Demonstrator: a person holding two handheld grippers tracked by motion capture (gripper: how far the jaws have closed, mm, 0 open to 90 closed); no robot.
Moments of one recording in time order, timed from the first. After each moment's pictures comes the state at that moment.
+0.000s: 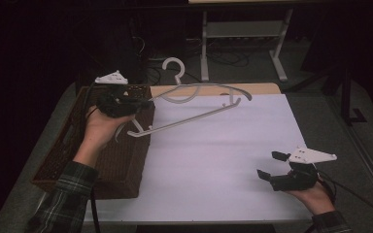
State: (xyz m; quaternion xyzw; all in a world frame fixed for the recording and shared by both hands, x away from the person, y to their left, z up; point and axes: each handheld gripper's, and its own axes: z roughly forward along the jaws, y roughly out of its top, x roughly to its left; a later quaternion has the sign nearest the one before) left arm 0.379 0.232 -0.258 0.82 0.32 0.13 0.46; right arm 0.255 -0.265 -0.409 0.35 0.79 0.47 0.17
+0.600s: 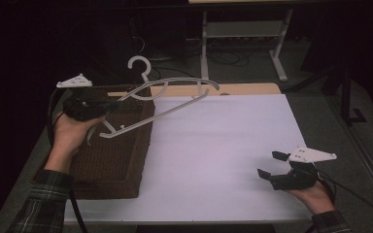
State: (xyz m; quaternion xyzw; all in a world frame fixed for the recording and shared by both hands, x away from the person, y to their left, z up) left arm 0.366 0.304 -0.260 0.79 0.38 0.17 0.46; right arm 0.257 -0.266 -0.410 0.36 0.79 0.47 0.16
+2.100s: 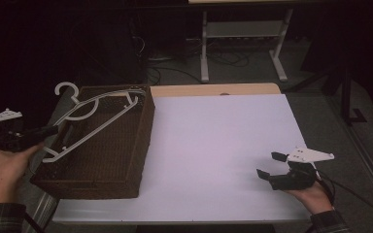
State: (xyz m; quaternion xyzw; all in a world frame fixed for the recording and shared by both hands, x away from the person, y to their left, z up) left arm 0.314 0.460 -0.312 0.71 0.53 0.23 0.40; right arm 0.258 -0.265 -0.414 0.37 0.79 0.46 0.16
